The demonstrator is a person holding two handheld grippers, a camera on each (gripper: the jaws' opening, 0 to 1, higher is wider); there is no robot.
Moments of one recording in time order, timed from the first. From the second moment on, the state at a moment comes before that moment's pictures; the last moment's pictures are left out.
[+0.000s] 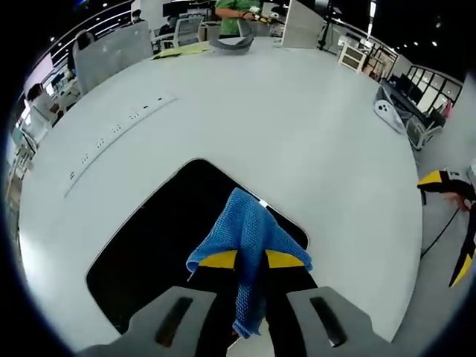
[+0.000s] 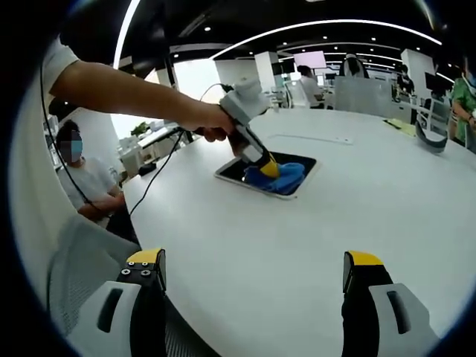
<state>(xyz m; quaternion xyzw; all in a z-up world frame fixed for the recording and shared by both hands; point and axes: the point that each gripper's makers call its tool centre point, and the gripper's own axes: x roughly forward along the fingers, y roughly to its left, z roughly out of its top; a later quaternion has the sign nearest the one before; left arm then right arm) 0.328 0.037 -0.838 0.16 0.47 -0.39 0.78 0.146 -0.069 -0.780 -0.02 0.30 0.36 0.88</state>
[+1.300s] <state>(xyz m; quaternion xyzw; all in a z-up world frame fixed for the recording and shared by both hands) 0.314 0.039 -0.838 0.15 0.48 -0.39 0.77 0.149 -0.067 -0.774 -0.03 0.30 0.36 0.88</state>
